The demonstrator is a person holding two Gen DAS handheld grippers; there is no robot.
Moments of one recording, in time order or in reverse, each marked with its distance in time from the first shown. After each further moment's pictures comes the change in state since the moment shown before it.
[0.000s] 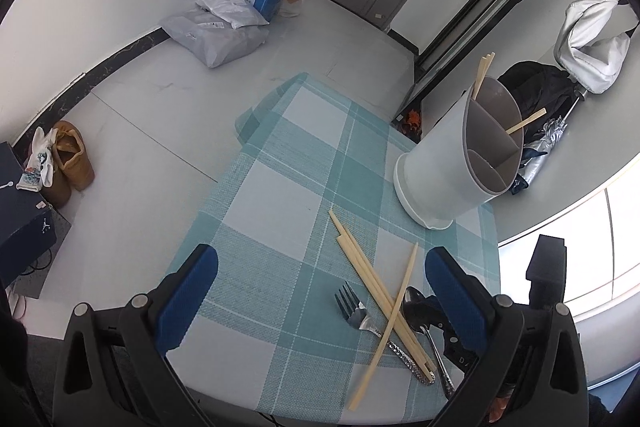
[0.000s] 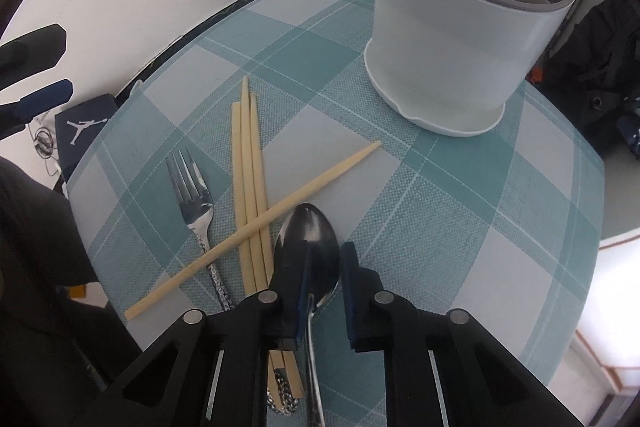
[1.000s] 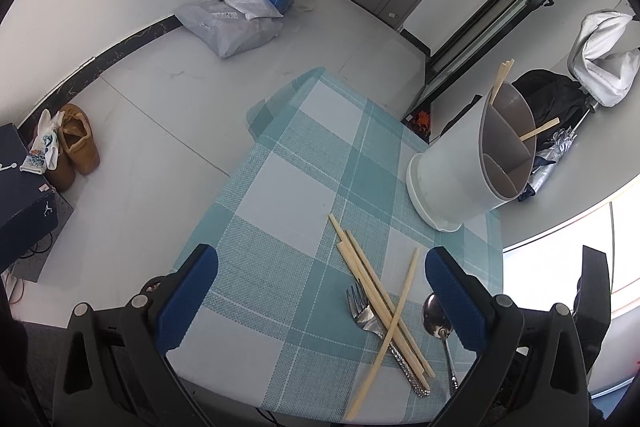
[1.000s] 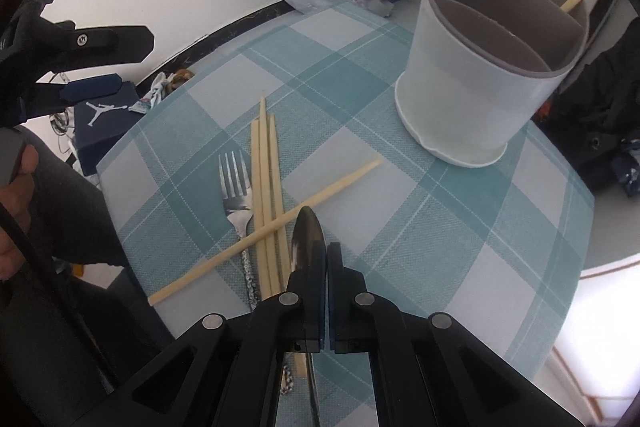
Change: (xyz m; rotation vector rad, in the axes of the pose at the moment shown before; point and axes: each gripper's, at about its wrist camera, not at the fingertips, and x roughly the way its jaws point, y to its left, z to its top) left arm 0.003 0.010 0.001 -0.052 0.021 0.016; right arm -0.034 0.015 -0.006 -0.119 -0.071 -0.036
